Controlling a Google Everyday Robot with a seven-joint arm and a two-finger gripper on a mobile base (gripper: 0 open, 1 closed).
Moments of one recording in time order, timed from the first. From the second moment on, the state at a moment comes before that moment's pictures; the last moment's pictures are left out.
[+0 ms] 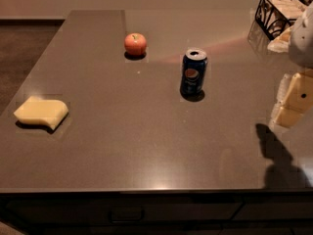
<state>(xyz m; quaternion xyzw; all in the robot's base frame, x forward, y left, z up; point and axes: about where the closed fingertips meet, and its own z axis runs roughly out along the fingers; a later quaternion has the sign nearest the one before) 0.438 -0.217 0.976 -0.60 0.78 -0.03 0.16</state>
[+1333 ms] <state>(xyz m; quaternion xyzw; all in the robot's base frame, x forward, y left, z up) 0.559 -0.190 0.954 -0.44 0.86 -0.01 0.26</state>
